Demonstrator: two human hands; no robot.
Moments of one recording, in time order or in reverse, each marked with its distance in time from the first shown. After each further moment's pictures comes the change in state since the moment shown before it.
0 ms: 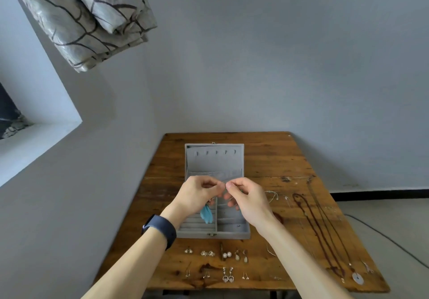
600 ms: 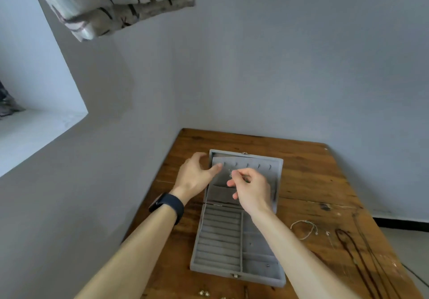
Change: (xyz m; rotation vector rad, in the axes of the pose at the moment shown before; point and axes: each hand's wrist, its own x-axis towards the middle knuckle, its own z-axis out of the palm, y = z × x) left_hand 0.108 -0.063 -0.069 0.196 0.330 -0.209; right_hand 0.122 -0.002 0.078 -0.095 0.142 0.074
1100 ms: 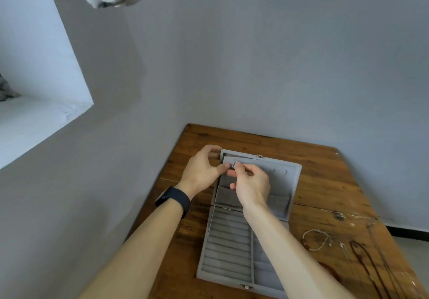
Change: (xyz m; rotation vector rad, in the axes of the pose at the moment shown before) left_hand 0.036 -0.021 0.001 -0.117 -0.030 0.165; right_hand 0.025 -0.007 0.047 0.148 0.145 0.116
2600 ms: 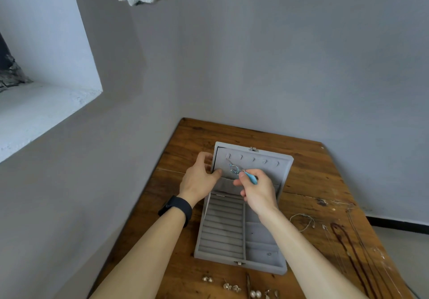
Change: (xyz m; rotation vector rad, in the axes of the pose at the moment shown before) left_hand -0.046 -0.011 0.018 -0.008 -0.009 -0.133; right_hand -0.010 0.034 -0.046 -0.194 -0.124 -0.035
